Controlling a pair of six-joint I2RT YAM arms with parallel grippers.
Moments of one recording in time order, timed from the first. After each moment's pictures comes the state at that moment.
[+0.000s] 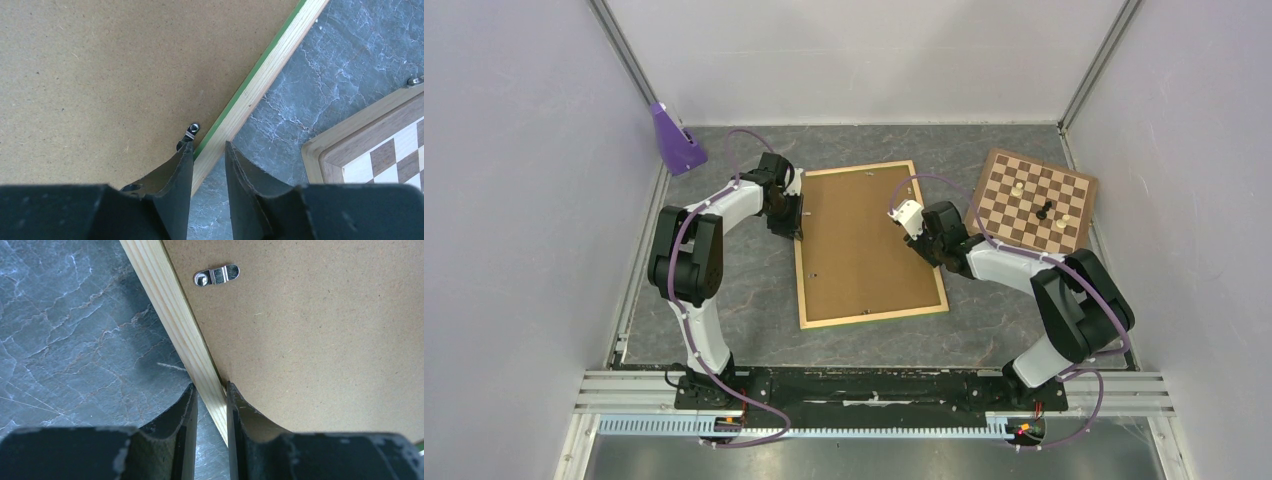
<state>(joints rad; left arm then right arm) -0.24 1.93 1.32 -0.59 0.19 -0.11 0.50 1.59 0.77 -0.05 0.11 -0.42</state>
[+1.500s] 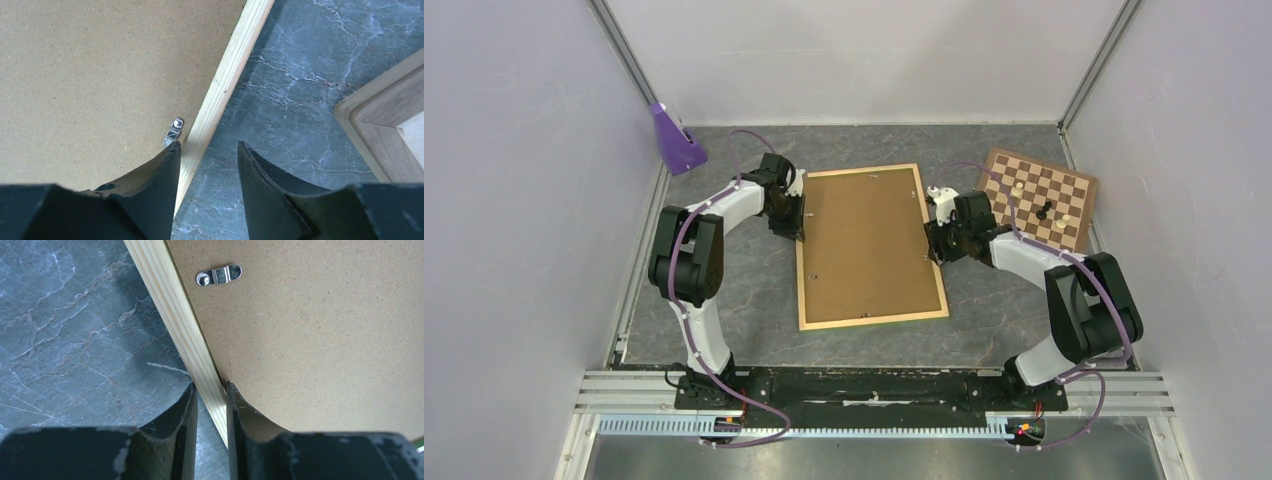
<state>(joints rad) -0.25 1.93 1.32 -0.59 0.21 -0.11 0.30 1.54 0.78 -0.14 -0.16 -0.13</state>
